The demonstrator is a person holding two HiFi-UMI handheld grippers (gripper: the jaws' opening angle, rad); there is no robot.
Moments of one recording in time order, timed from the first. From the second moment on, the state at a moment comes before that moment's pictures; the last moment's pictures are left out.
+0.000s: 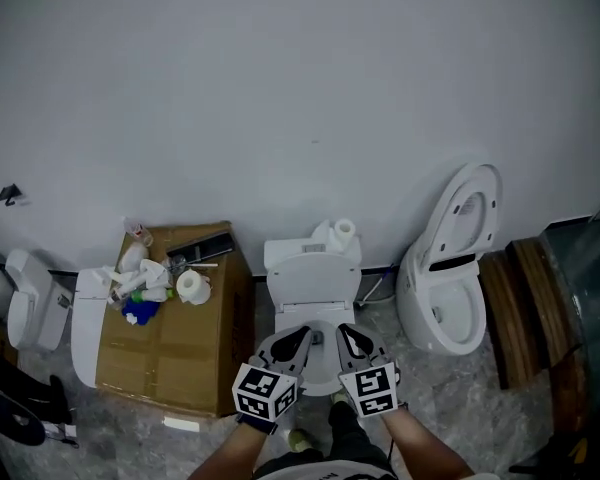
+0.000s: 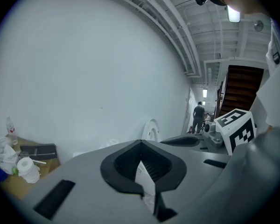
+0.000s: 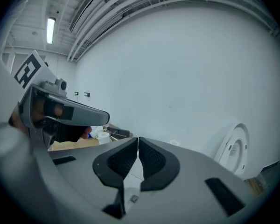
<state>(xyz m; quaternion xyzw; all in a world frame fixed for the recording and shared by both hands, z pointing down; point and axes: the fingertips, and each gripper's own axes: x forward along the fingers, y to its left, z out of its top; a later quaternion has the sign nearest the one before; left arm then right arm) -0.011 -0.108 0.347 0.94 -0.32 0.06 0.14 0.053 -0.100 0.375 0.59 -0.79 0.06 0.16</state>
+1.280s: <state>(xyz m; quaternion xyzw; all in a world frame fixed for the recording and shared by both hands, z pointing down) -0.005 -0.144 0.238 0.94 -0.33 0.00 0.10 0.058 -0.141 0.267 0.59 -0.80 0.06 0.06</state>
